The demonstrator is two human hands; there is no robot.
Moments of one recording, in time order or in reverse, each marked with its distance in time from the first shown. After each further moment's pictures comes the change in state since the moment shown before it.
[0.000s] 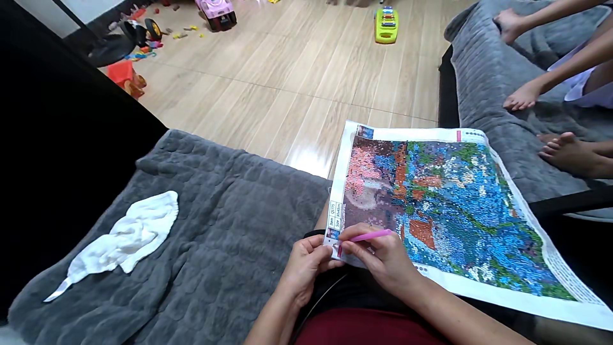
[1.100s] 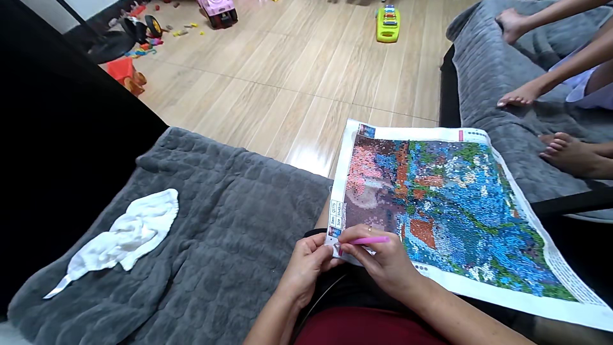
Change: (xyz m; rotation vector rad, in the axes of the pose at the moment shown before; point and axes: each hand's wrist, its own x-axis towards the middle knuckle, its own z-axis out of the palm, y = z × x) left_hand -0.004 0.003 0.002 0.039 -0.041 0.014; right_hand 0.001 0.002 0.002 -0.075 -0.012 -0.153
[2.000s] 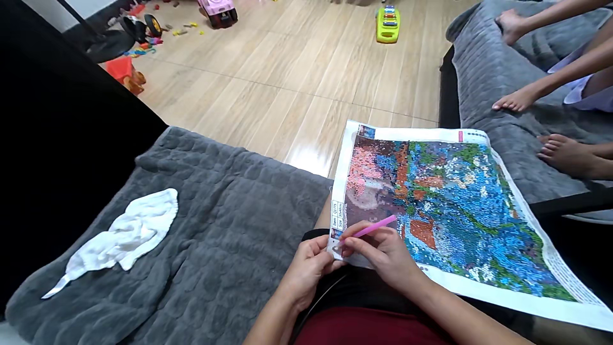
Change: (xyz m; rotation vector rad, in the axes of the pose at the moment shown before) left_hand -0.002 -0.001 -0.002 0.030 -0.089 0.002; right_hand 0.002 -0.007 -0.004 0.357 0.016 0.441
